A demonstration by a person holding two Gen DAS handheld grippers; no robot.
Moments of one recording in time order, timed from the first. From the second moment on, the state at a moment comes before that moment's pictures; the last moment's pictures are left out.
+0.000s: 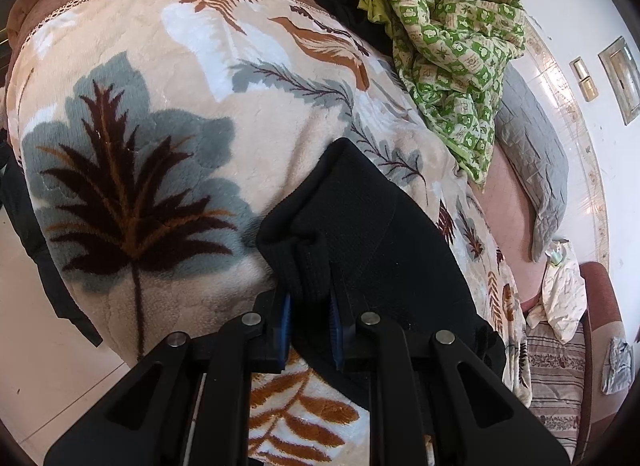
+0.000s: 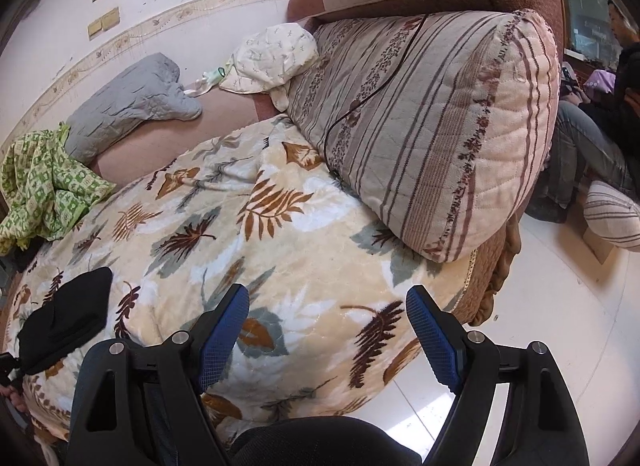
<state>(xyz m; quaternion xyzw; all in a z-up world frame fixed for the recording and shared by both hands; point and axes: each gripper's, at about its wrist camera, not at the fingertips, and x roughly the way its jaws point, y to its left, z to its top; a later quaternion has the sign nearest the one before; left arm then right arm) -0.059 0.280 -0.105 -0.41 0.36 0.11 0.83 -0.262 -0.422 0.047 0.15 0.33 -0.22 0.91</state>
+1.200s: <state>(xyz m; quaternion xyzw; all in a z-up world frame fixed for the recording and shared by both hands) -0.063 0.280 -0.108 -0.42 0.34 0.11 0.83 -0.258 -0.416 0.048 0.16 0.32 -0.21 0.91</state>
